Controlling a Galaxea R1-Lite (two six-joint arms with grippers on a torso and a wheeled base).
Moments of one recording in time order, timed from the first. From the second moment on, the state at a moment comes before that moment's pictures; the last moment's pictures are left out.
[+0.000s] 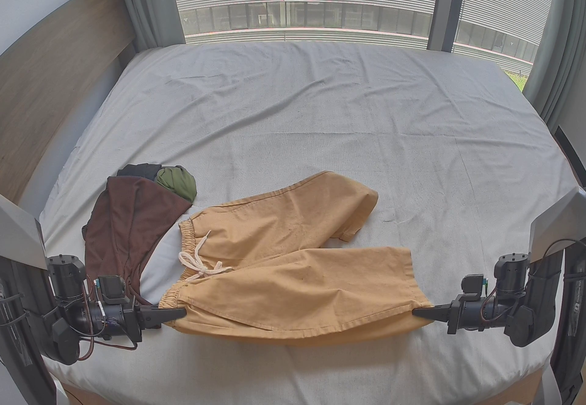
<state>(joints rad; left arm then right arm) 0.09 2.16 -0.07 -1.54 -1.14 -0.19 0.06 2.35 -0.18 -1.54 0.88 0.15</state>
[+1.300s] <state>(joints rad) 0.19 2.24 -0.02 -1.54 -1.20 0.01 0.03 2.36 -0.15 -1.54 0.85 0.11</state>
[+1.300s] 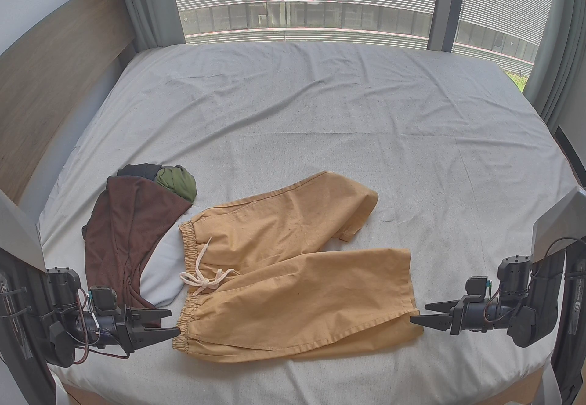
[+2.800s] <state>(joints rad) 0.20 2.21 -0.09 -1.55 -1.20 -0.04 0.09 2.47 -0.04 -1.54 0.80 -0.02</state>
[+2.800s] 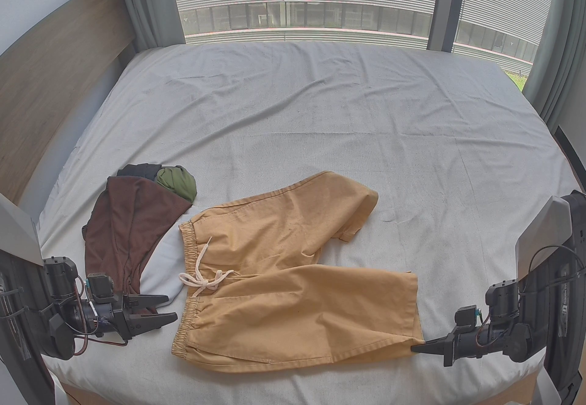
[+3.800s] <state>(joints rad) 0.19 2.21 -0.09 -1.55 -1.20 -0.03 0.01 2.34 -0.07 -1.54 0.87 0.00</state>
